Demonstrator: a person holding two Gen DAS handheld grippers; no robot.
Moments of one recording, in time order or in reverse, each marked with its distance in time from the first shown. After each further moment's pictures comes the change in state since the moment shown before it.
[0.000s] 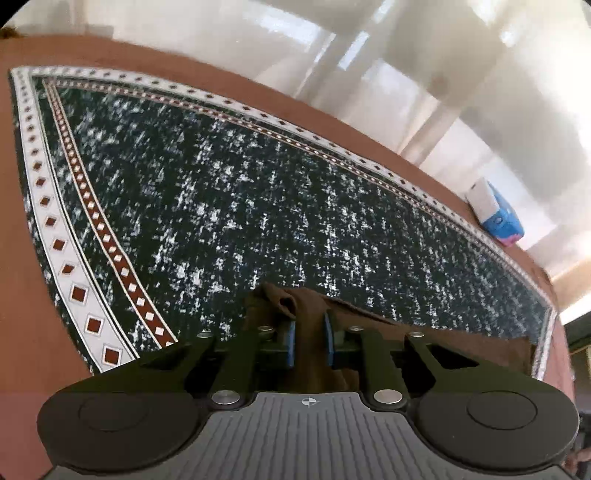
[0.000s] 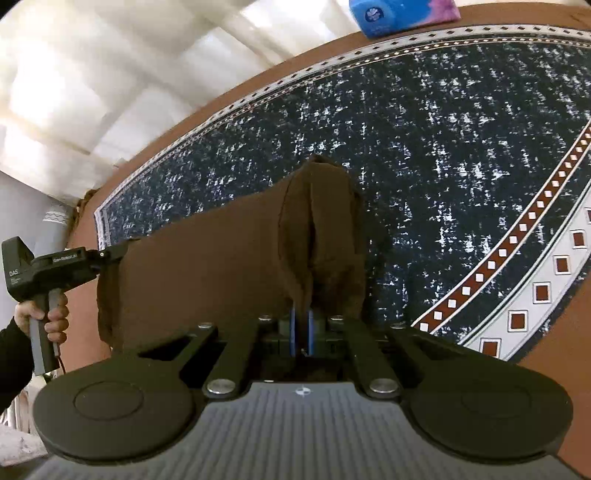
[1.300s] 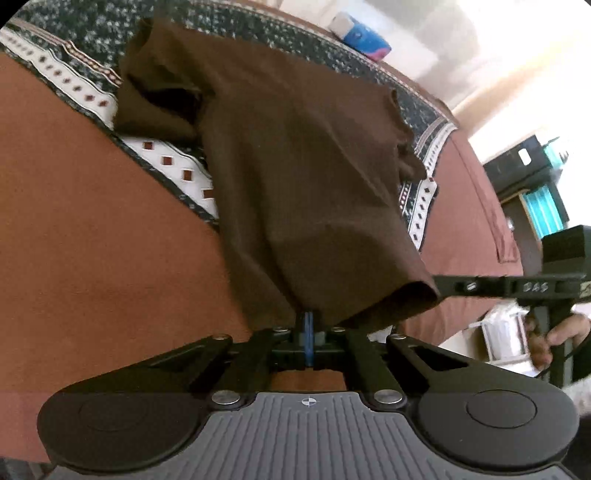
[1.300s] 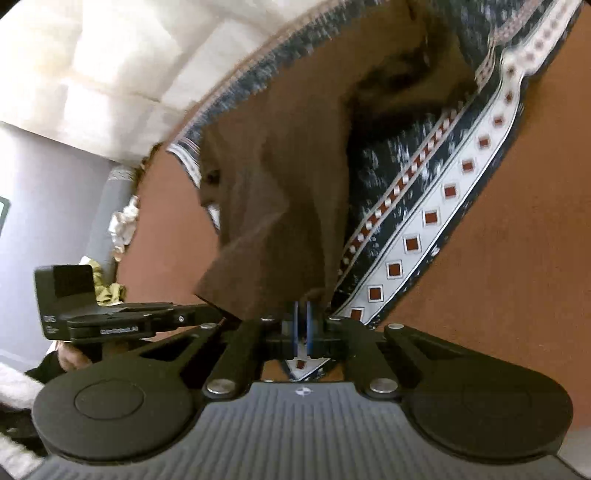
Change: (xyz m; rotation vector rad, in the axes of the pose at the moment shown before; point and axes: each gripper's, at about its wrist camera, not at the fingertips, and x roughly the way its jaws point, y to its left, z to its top) left arm -0.115 -0.032 -0.209 0.264 0.325 -0.200; right arm -0.048 0.070 -0.161 0.069 0.081 0.189
